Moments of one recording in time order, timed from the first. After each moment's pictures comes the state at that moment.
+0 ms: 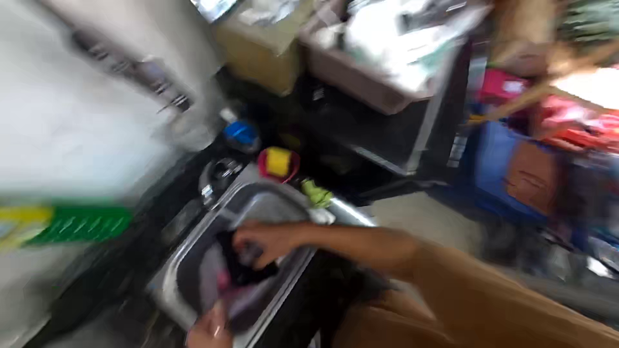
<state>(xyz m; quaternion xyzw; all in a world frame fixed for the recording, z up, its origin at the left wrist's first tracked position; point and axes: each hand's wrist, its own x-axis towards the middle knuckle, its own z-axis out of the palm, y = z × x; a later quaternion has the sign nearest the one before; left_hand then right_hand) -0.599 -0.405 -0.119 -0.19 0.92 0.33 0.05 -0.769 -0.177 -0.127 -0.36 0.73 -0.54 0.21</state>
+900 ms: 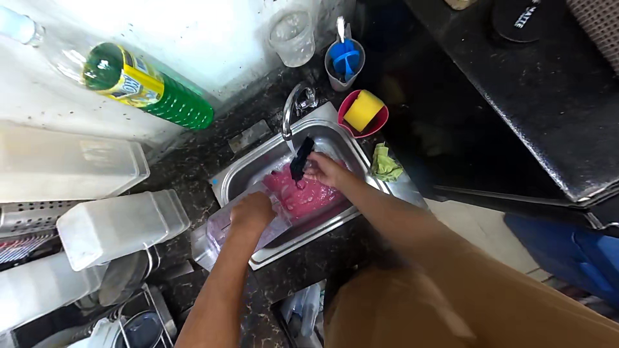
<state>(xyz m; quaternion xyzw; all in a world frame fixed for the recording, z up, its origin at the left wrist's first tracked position) -0.733 -0.378 -0.076 -0.19 0.83 -0.06 0.52 -0.804 -0.221 -0.278 0.23 0.45 -0.73 0.47</state>
